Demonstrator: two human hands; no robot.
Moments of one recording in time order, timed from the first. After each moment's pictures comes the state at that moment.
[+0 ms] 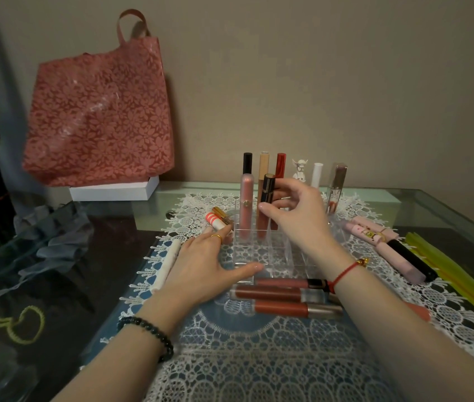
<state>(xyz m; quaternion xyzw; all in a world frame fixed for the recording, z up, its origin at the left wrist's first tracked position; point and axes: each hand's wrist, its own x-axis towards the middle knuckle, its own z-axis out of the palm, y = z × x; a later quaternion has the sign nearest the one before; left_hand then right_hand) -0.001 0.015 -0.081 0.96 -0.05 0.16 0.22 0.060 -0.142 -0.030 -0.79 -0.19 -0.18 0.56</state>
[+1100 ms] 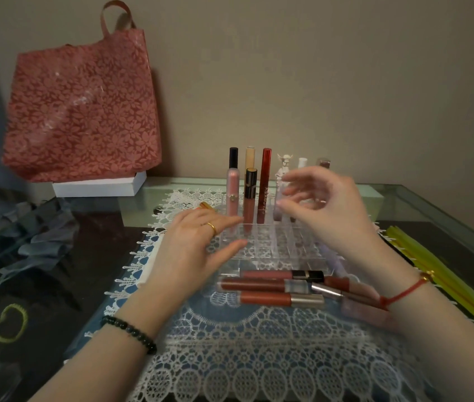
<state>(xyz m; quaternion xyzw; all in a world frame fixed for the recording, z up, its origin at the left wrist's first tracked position) -0.022 0.002 -0.053 0.89 -0.20 0.37 0.18 0.013 -0.193 -0.003 -0.80 -0.25 -0.18 0.52</state>
